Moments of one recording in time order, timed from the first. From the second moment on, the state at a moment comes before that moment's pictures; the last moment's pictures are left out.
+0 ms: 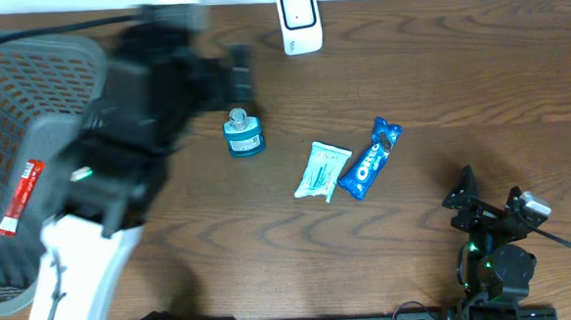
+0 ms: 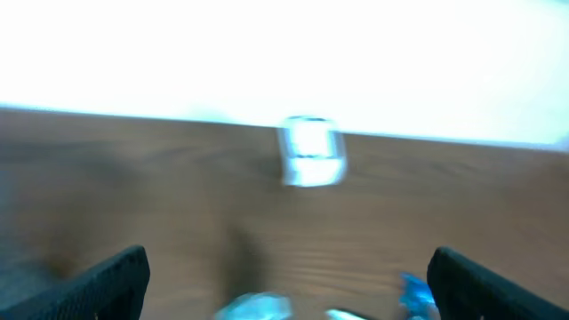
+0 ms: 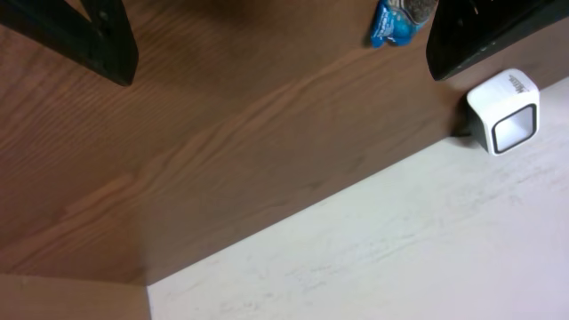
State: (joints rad) left arm -0.30 1.28 1.62 -0.83 -0.09 -0.31; right arm -0.12 0.07 0.01 -0.06 0.17 0.40
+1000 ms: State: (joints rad) left arm 0.62 1.75 1.52 -1.04 -0.05 -0.05; right arm -0.12 0.07 0.01 -0.06 0.17 0.40
